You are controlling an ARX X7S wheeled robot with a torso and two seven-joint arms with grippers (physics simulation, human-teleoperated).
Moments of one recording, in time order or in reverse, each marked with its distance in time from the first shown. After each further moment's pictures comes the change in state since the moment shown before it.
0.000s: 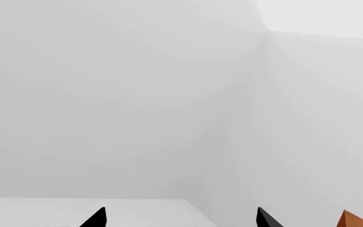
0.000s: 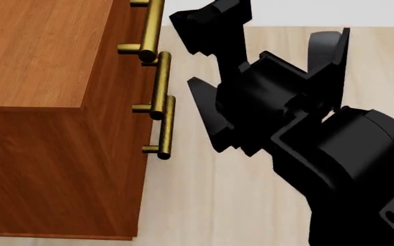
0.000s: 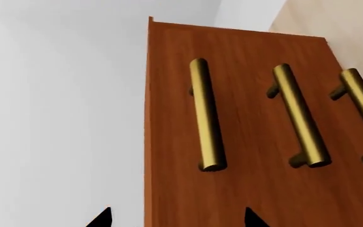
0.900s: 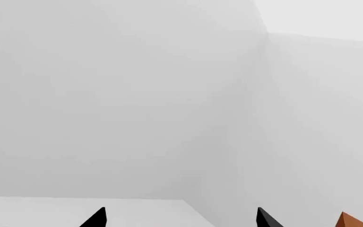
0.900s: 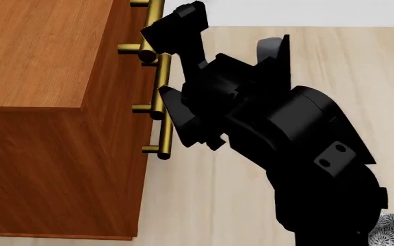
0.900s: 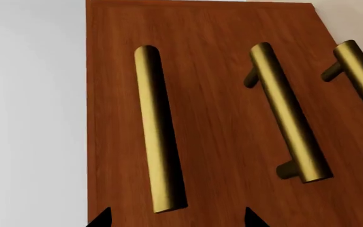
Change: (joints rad) left arm 0.009 -0.002 0.002 -0.003 -0.009 0.022 0.003; right arm 0.092 -0.035 -0.146 0.357 -0.069 0.026 -0.201
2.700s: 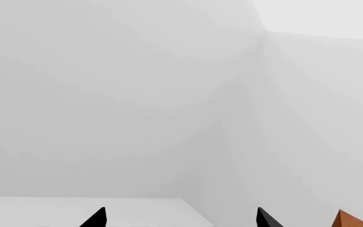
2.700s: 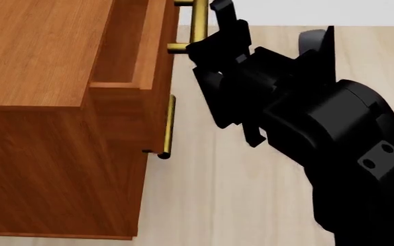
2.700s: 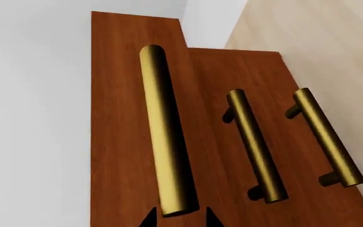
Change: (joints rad) left arm -0.003 -0.023 0.015 0.005 -0.010 -0.005 -0.018; right arm 0.010 0.130 -0.036 -0.080 0.042 -0.062 0.060
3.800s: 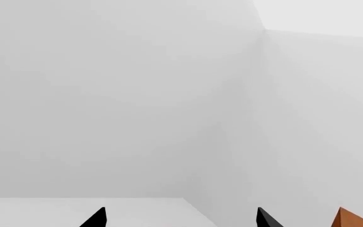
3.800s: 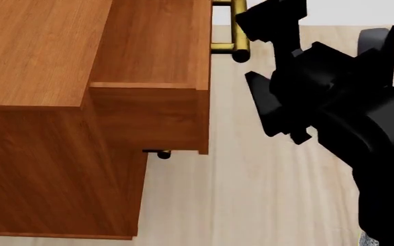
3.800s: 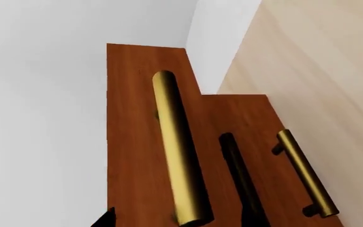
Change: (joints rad) left arm 0.001 -0.010 0.011 -0.001 0.004 -0.002 -0.012; right arm -0.024 0.103 0.071 -0.046 0.015 -0.030 0.009
